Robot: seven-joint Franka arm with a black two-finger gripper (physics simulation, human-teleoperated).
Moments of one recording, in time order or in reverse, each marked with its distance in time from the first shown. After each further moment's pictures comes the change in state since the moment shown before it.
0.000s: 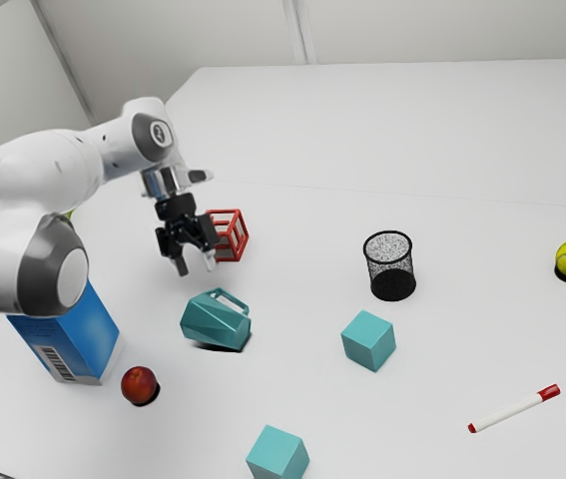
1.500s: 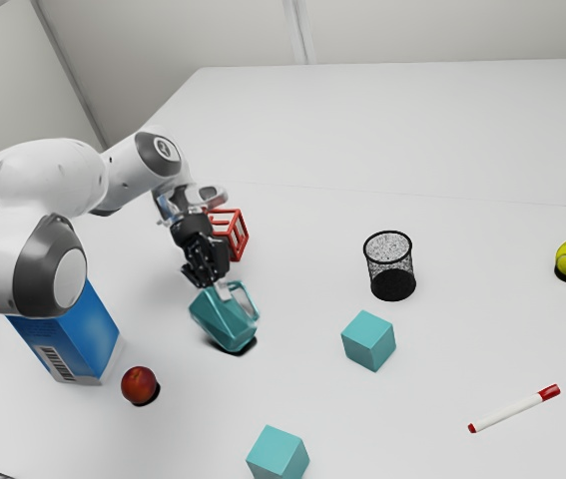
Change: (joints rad) arm -0.007 -0.021 -0.027 -0.108 -0.196 -0.131 0.014
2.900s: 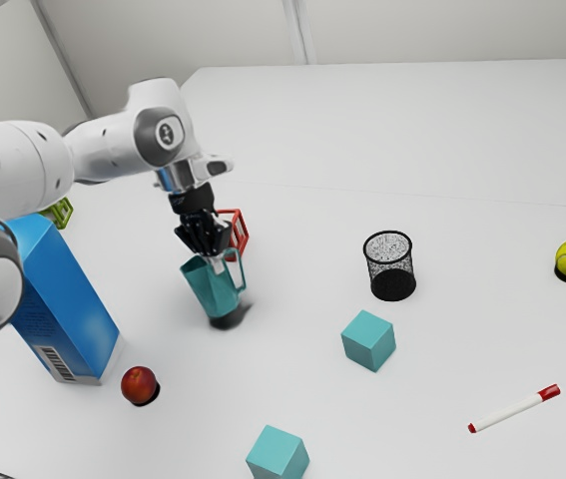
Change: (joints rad) arm -0.172 -0.300 -0.001 -0.214 0.338 0.420 -0.196
